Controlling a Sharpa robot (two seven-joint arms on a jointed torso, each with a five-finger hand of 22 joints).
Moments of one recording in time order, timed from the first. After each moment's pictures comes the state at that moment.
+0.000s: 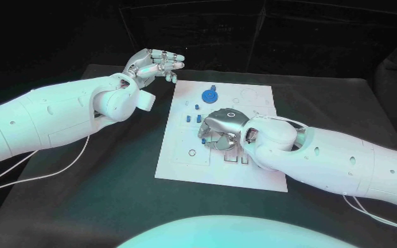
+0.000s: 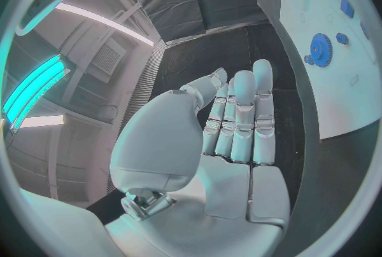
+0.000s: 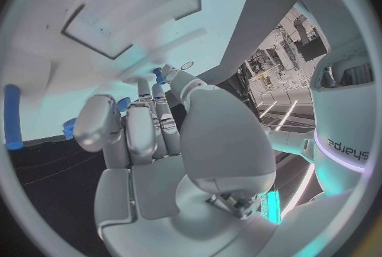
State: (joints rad) left arm 1.24 -0.85 -0.09 1.36 -0.09 -0.14 0.44; left_hand 1.33 -0.07 0.45 -0.12 0.05 1.01 0.17 0.16 0.08 0.99 0.10 0.42 0.10 1.15 0.02 1.04 0.49 0.18 1.09 0.13 0.67 0.76; right arm 1.06 -0.60 -0.05 1.57 -1.75 -0.19 -0.10; right_hand 1.34 -0.15 0.41 0.00 0.13 1.02 0.17 0.06 0.06 1.11 0.11 0.07 0.07 1.46 0.01 1.30 1.16 0.09 1.39 0.11 1.29 1.07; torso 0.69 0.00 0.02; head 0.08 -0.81
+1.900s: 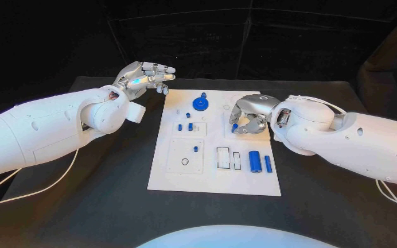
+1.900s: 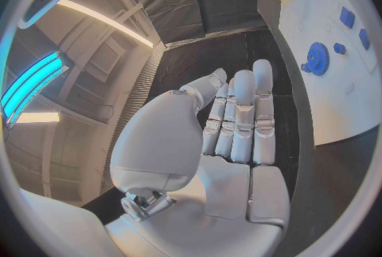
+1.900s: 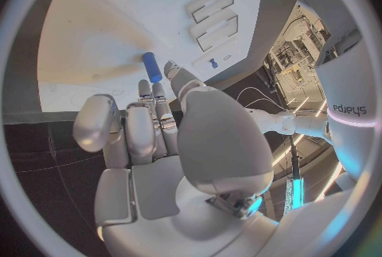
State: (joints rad) left arm 1.24 -0.85 -0.09 1.35 -0.09 -0.10 0.41; left_hand 1.32 -0.06 0.44 -0.12 0.05 1.01 0.17 0.16 0.08 0.98 0.11 0.43 0.10 1.15 0.02 1.04 0.48 0.18 1.09 0.13 0.66 0.76; right arm 1.17 -0.83 -0.02 1.63 -1.64 -0.10 -0.19; right_hand 1.38 -0.11 0.24 0.01 0.17 1.03 0.15 0.07 0.07 1.07 0.09 0.15 0.07 1.47 0.01 1.30 1.13 0.09 1.39 0.11 1.29 1.07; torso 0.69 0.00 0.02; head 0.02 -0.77
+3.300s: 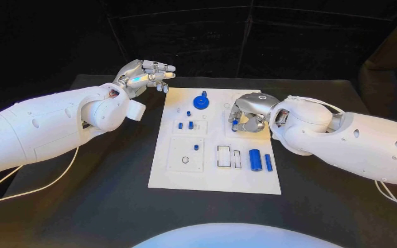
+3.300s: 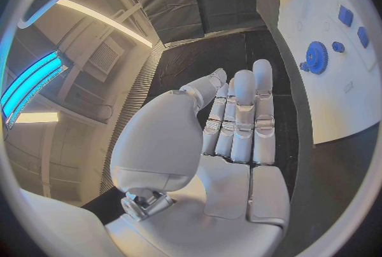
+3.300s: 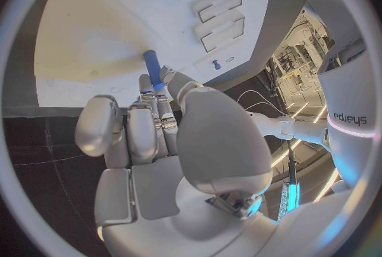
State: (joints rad) left arm 1.24 -0.85 -0.09 1.35 -0.09 -0.10 0.40; left_hand 1.32 -0.06 0.44 -0.12 0.05 1.01 0.17 0.16 0.08 0.98 0.11 0.43 0.10 1.15 0.02 1.04 0.48 0.18 1.09 0.13 0.66 0.76; right arm 1.16 -0.82 -0.02 1.63 -1.69 -0.14 -0.19; right_hand 1.41 -0.08 0.39 -0.03 0.12 1.11 0.14 0.07 0.07 1.22 0.07 0.15 0.07 1.47 -0.01 1.32 1.16 0.09 1.41 0.09 1.30 1.10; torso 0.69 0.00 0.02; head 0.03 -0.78
